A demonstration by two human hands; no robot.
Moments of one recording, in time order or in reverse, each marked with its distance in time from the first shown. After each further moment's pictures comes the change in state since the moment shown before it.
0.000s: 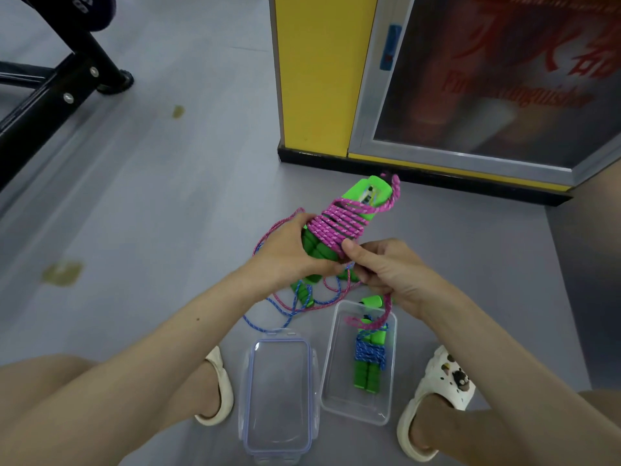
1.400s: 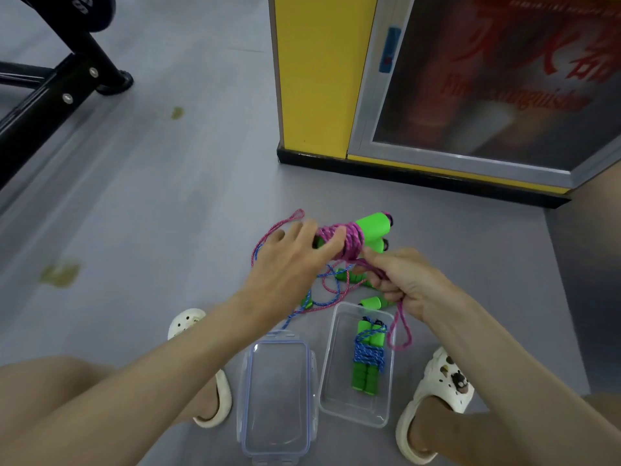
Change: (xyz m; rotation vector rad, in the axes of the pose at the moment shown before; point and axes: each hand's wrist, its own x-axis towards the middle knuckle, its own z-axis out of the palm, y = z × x) left_hand 0.000 -0.031 0.015 1.109 0.439 0.715; right_hand 0.007 0.007 -0.009 0.101 0.204 0.202
